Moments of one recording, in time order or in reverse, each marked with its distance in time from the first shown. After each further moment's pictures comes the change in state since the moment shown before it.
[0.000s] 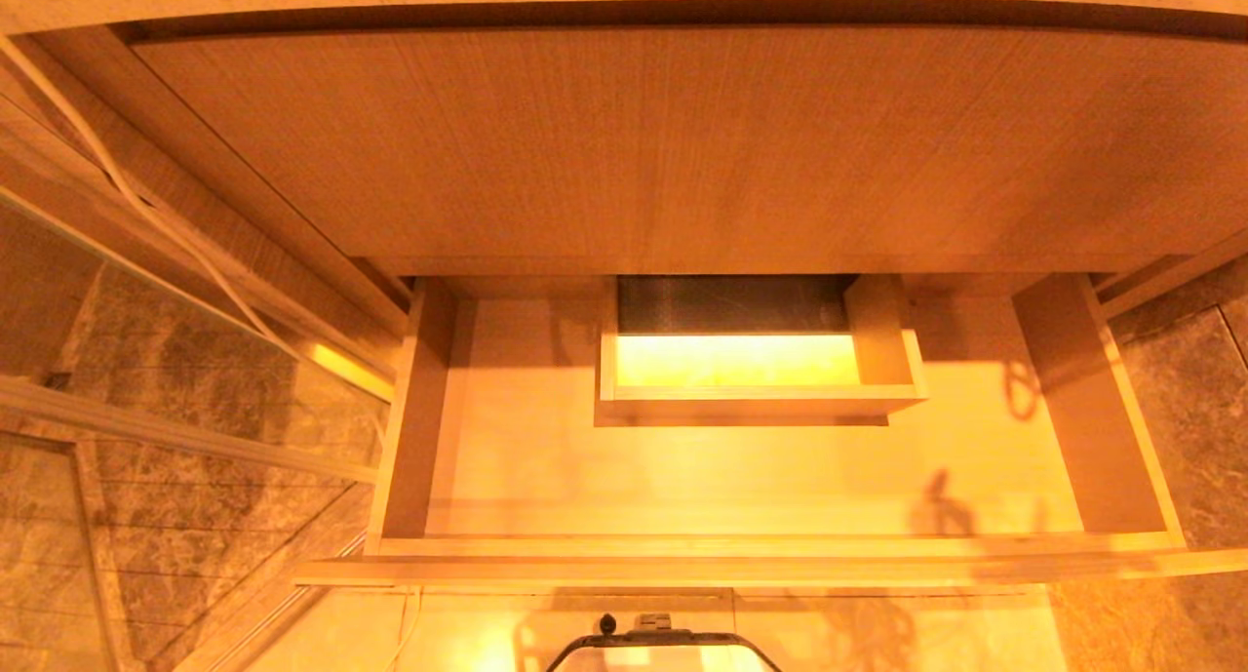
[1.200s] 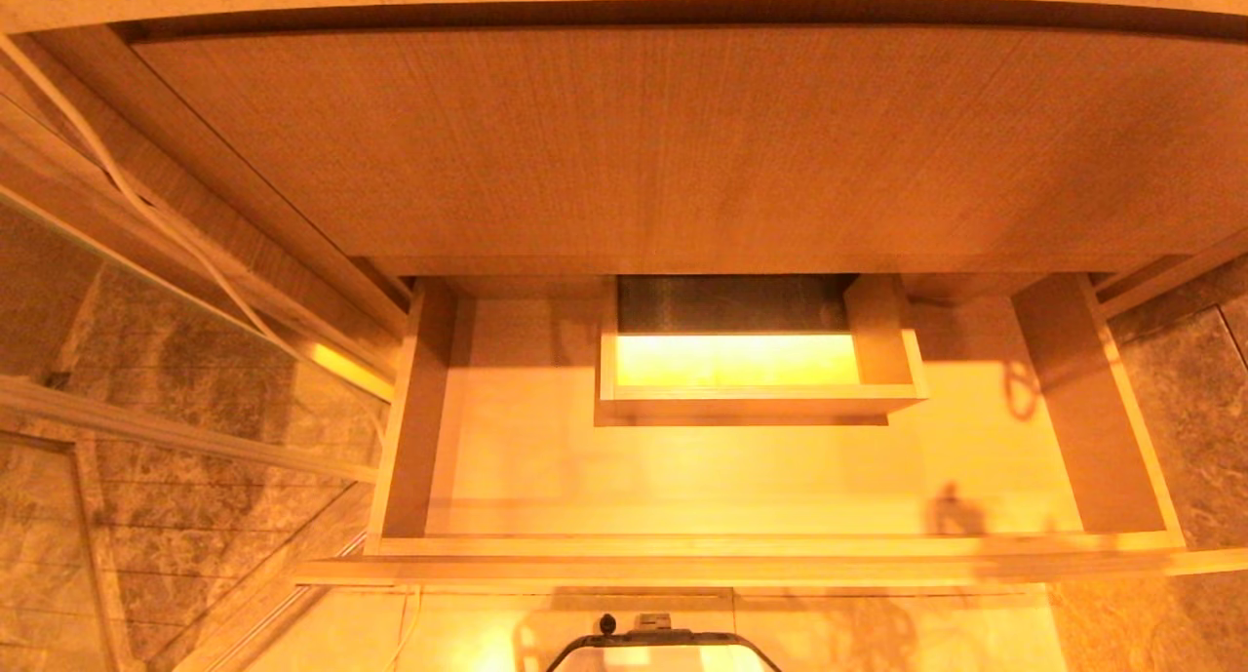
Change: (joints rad) left arm 0.000 0.000 0.000 0.000 0.000 0.000; right arm -0.003 0.006 0.047 0.095 -0.036 0.104
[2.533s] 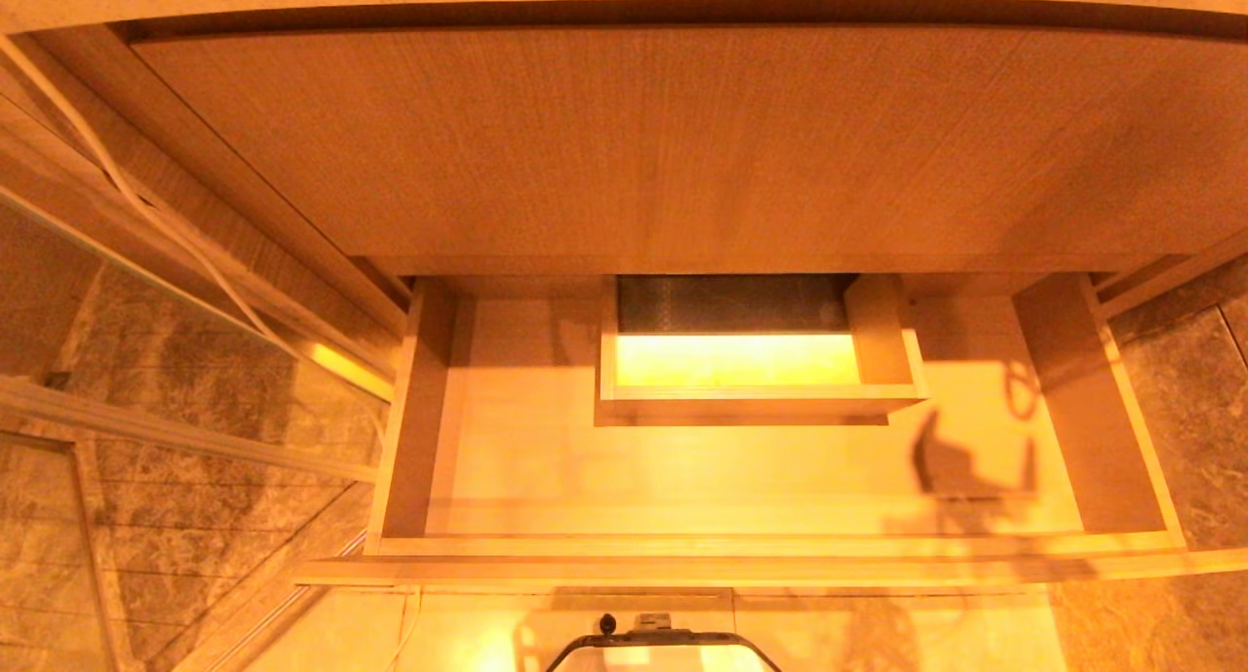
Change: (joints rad) left arm 0.000 0.000 0.000 0.000 0.000 0.000; right arm 0.000 0.134 -0.036 -0.309 0.057 -0.032
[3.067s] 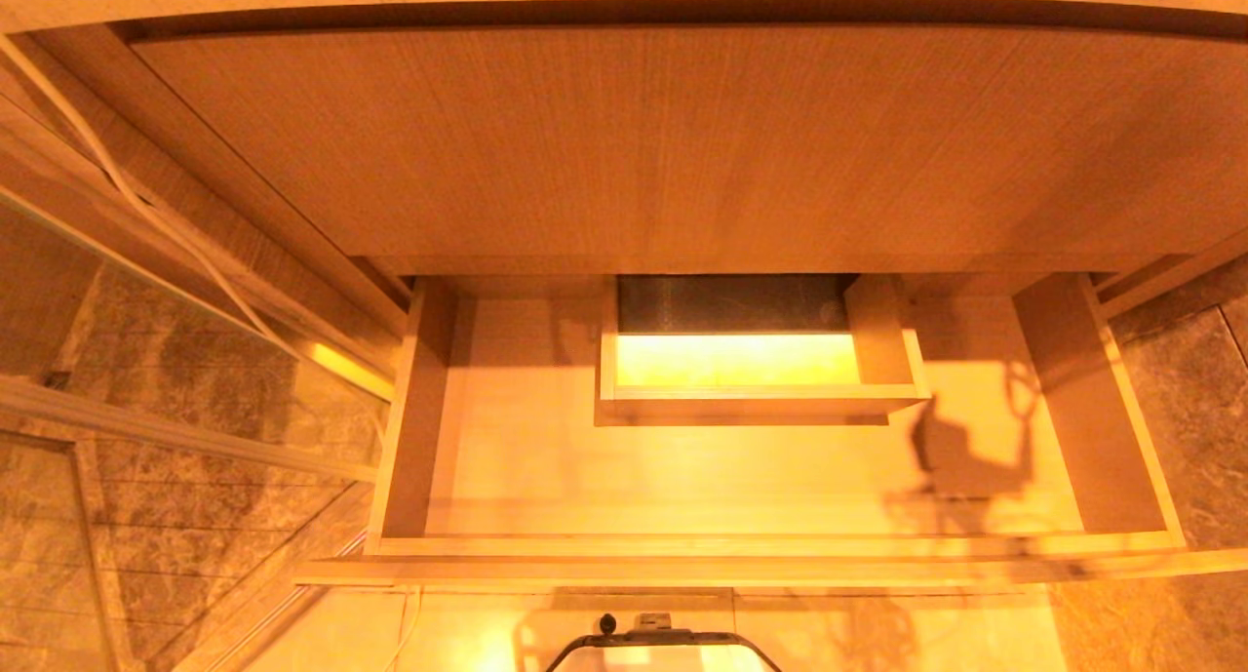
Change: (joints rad) left arm 0.000 0.000 0.000 0.000 0.000 0.000; right arm 0.000 0.053 0.006 -0.021 0.002 -0.020
